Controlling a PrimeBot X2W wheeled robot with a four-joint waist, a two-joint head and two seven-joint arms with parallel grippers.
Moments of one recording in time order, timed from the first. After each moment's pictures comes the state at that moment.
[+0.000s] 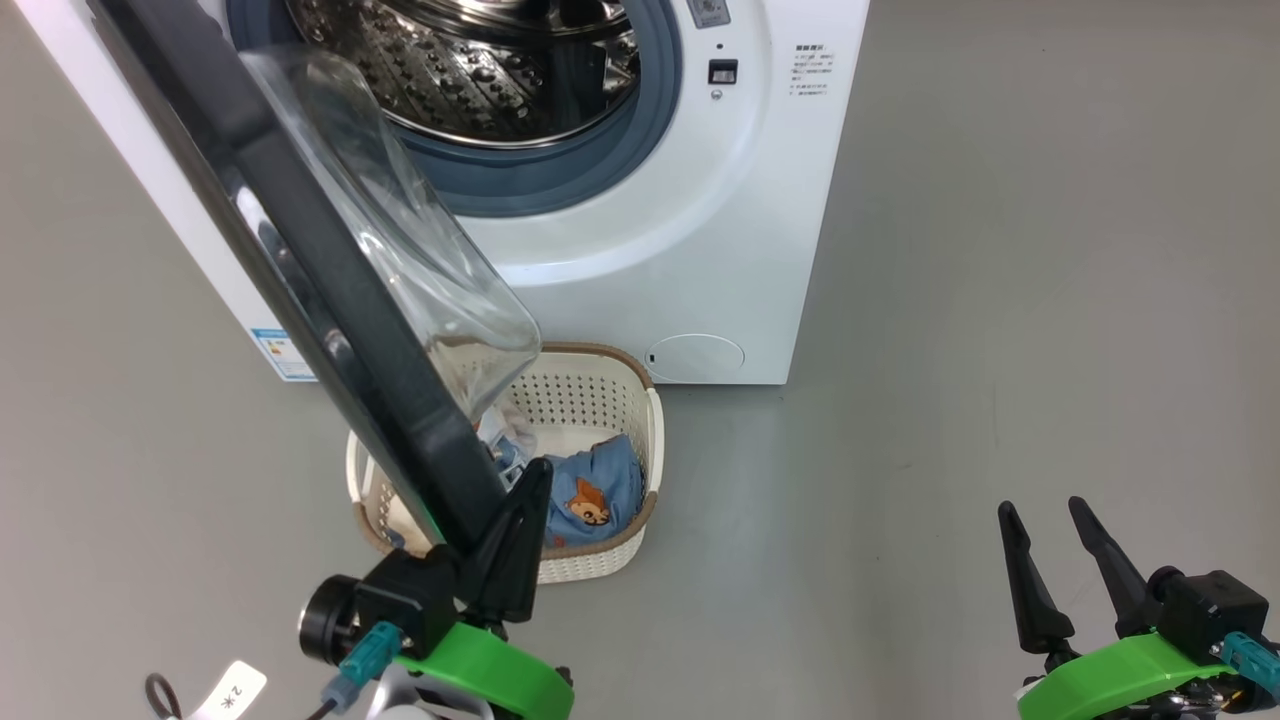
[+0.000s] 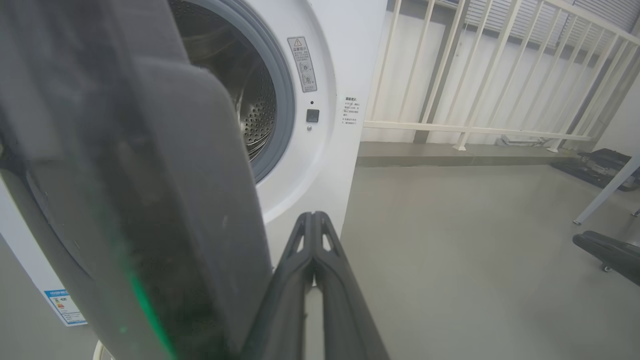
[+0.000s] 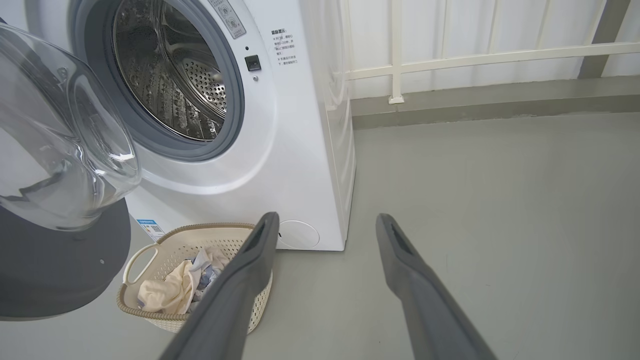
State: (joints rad) left arm -0.19 0.02 -0.39 0.17 -0.29 0.03 -0.26; right arm -0.05 -0.13 -0.05 0.24 0.28 0.13 -0.25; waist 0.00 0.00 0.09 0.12
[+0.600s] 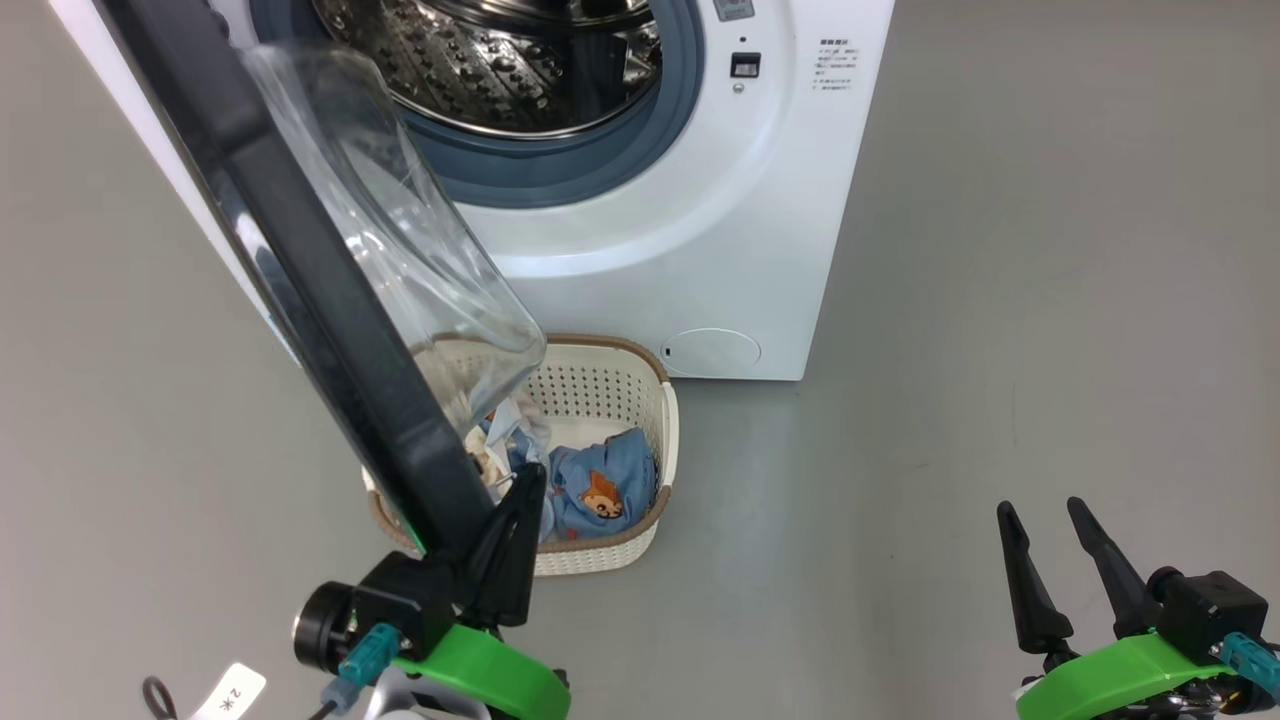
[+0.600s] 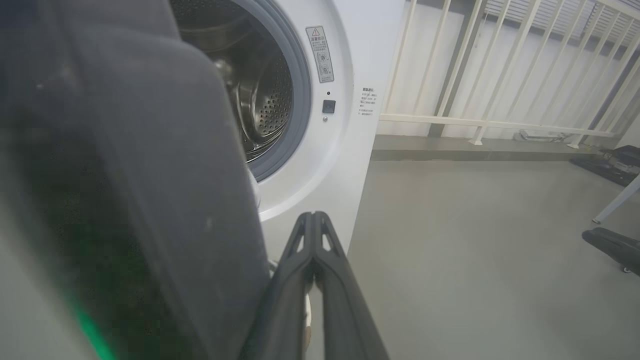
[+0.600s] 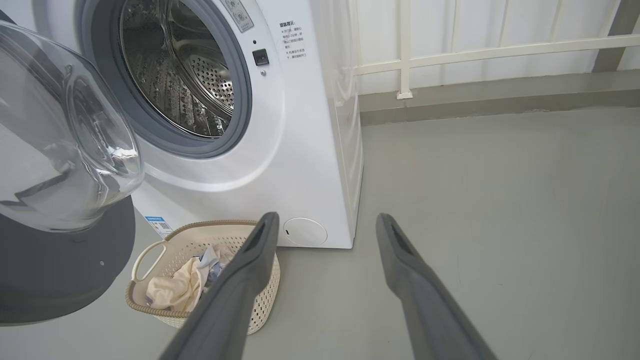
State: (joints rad) left arm -0.18 0.03 -0.40 0.16 -0.29 0.06 -0.24; right arm -0.05 -0.13 -0.05 0.24 0.28 0.13 -0.25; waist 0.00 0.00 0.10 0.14
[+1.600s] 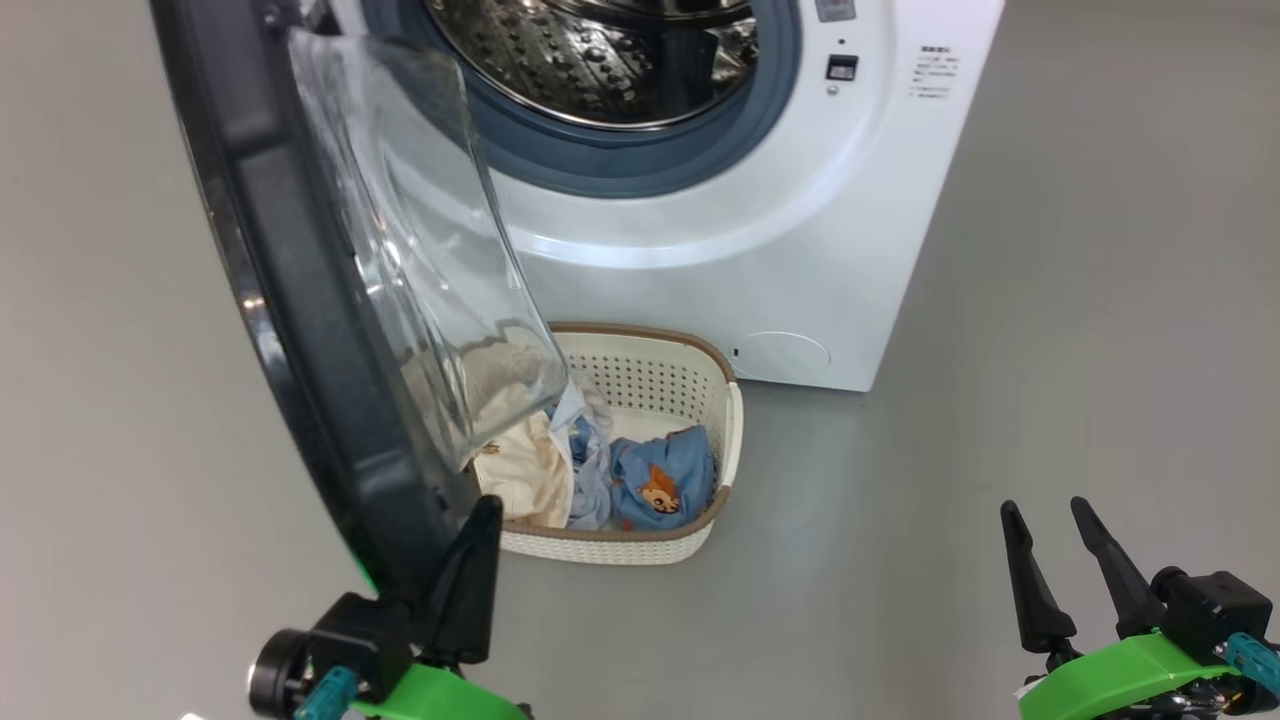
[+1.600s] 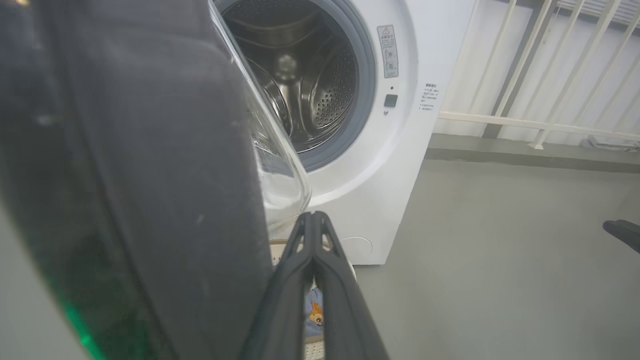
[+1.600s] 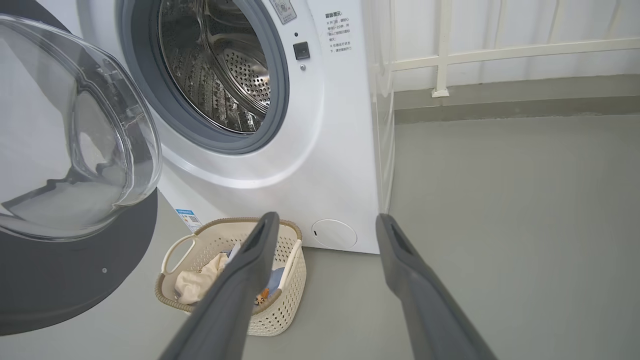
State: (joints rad) left arm -0.08 0.08 -0.38 0.04 -0.30 0.12 -0.20; right arm -0.05 -0.13 -0.05 0.24 0.29 0.13 -0.25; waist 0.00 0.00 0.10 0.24
